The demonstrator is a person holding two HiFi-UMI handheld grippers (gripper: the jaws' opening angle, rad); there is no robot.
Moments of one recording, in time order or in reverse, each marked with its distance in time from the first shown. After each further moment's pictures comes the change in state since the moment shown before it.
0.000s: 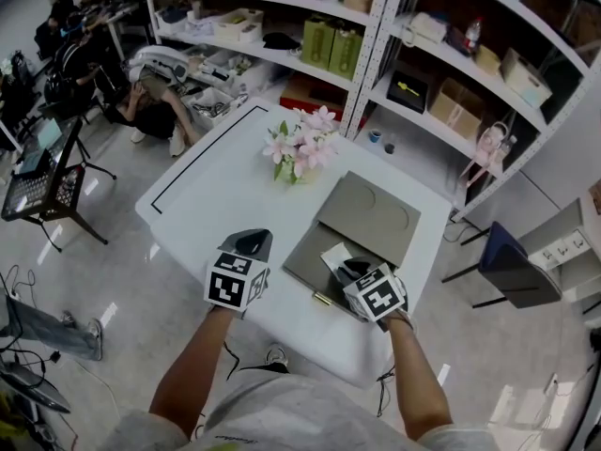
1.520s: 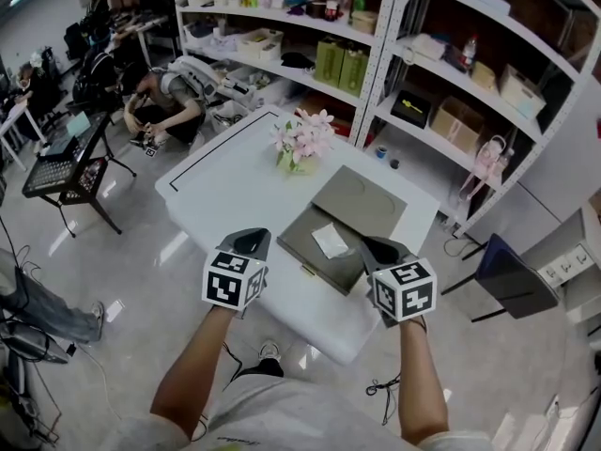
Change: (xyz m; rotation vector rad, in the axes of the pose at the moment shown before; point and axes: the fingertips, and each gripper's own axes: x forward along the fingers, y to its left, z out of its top) left arm -0.089 -0.078 0.001 -0.008 -0.090 0.112; right arm -0.170 0.001 0.033 0.122 -0.417 -0.096
